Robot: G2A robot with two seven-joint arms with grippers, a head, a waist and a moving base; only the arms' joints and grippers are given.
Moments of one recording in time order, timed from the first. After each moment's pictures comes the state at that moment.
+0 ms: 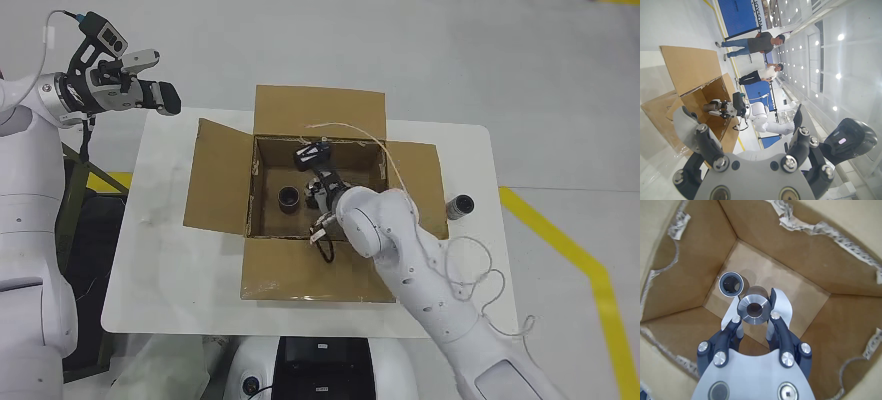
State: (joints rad) left arm 0.59 -0.89 -1.48 -1.00 -0.53 -0.09 -1.53; right arm -0.99 -1.55 0.91 -1.64 -1.26 0.11 1.07
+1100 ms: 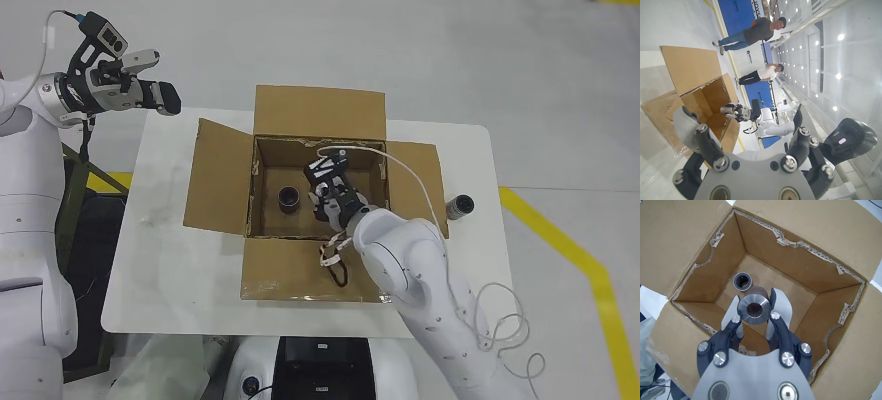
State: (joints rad) left arm 0.59 -0.89 -1.48 -1.00 -0.53 -0.09 -1.53; right arm -1.19 -1.52 0.98 -1.93 -1.34 0.07 1.03
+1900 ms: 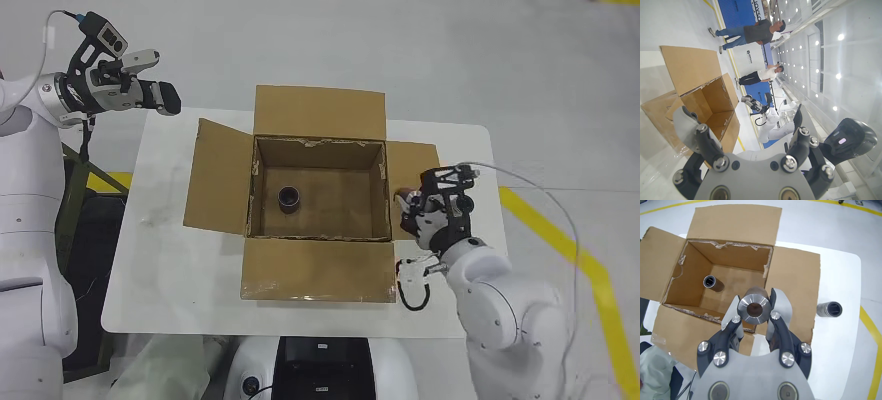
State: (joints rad) left arm 0.59 -0.89 -1.48 -1.00 -0.53 -0.09 -1.53; right arm -1.56 -1.46 1.36 -2.34 -1.31 0.11 1.04
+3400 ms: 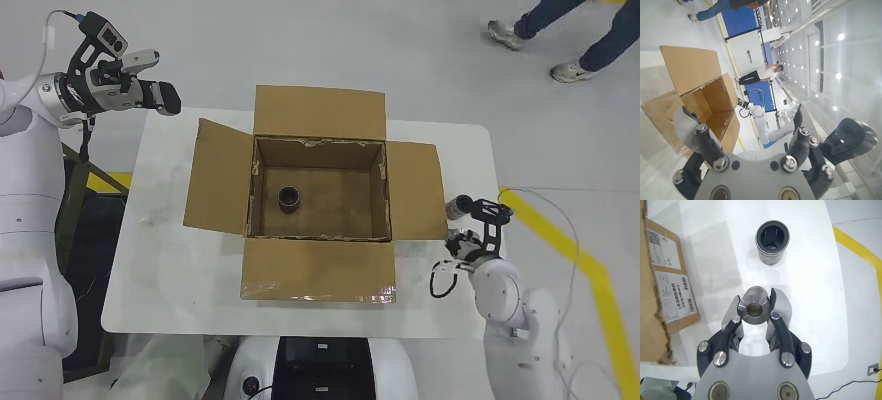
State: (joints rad) left arm 0.59 -0.89 -1.48 -1.00 -0.53 -0.09 -1.53; right arm -1.62 -1.43 1.58 -1.97 -1.23 0.25 0.92
